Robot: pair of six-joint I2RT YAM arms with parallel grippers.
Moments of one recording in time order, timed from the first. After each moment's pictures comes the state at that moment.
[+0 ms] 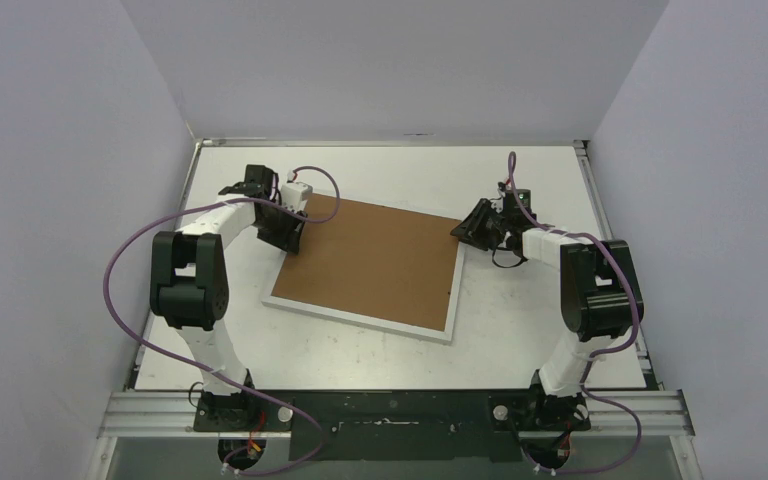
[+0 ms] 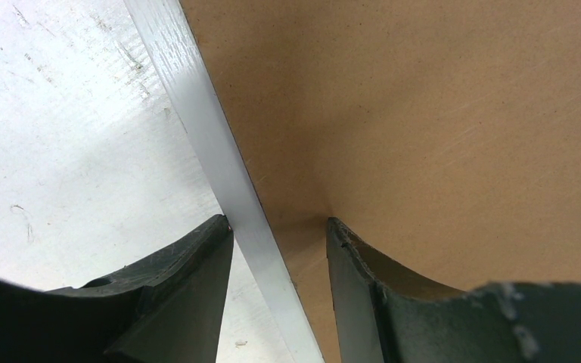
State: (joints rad) left arm -0.09 1.87 1.31 -0.65 0.26 0.34; right arm 0.12 1.78 0.94 0.07 -0.41 0.66
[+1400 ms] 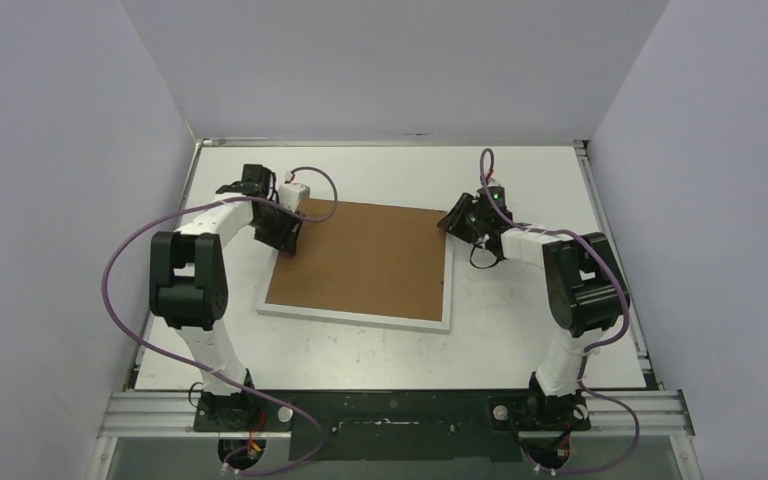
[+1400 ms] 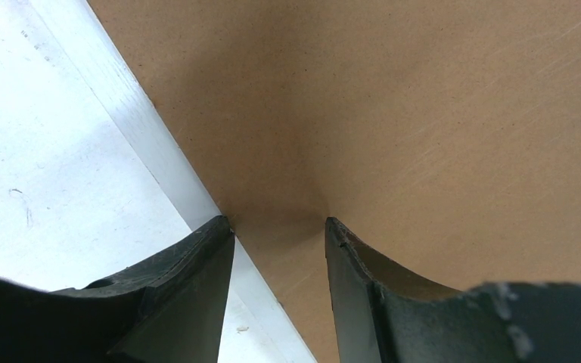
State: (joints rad) left arm -0.08 1.87 1.32 -0.69 0.26 0.35; right arm 0.26 1.83 0.98 0.16 -0.20 0.68
